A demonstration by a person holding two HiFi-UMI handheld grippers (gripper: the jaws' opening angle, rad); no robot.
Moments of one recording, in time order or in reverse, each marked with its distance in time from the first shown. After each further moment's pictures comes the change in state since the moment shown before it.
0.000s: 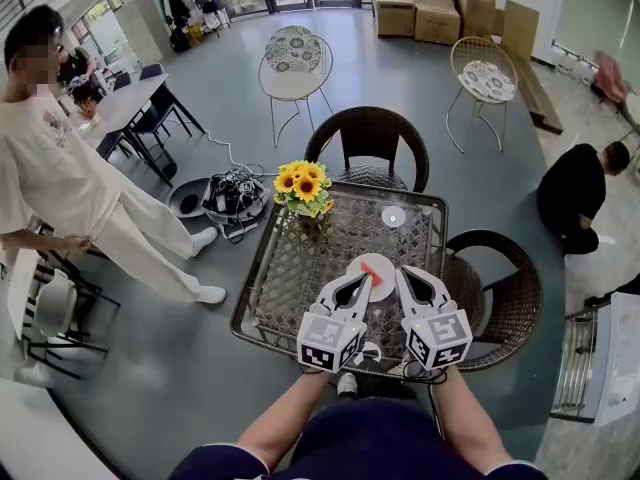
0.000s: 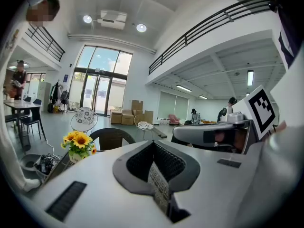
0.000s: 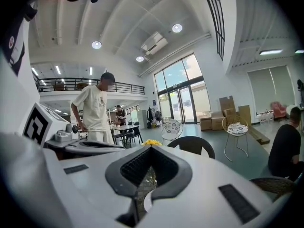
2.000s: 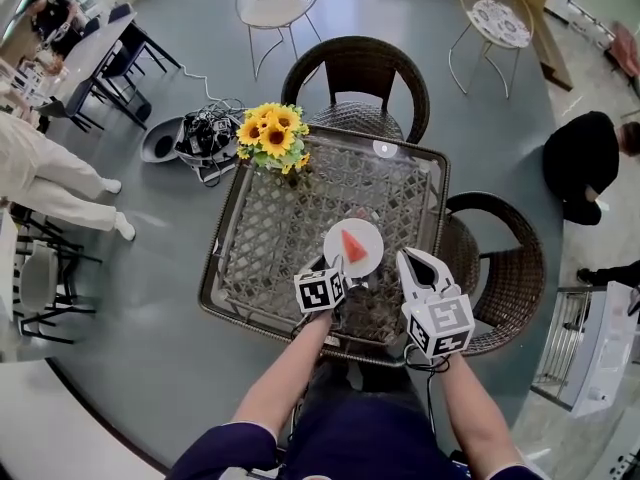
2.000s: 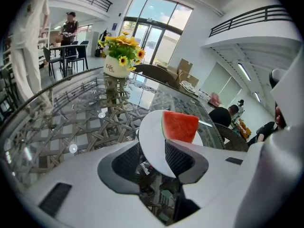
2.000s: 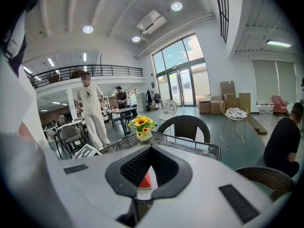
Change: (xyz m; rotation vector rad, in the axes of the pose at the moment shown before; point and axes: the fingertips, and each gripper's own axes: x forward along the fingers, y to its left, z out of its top) left arm 0.089 0.108 -0.267 -0.514 0.509 0.397; right arm 0.036 -0.069 -0.085 0.010 0.227 0.006
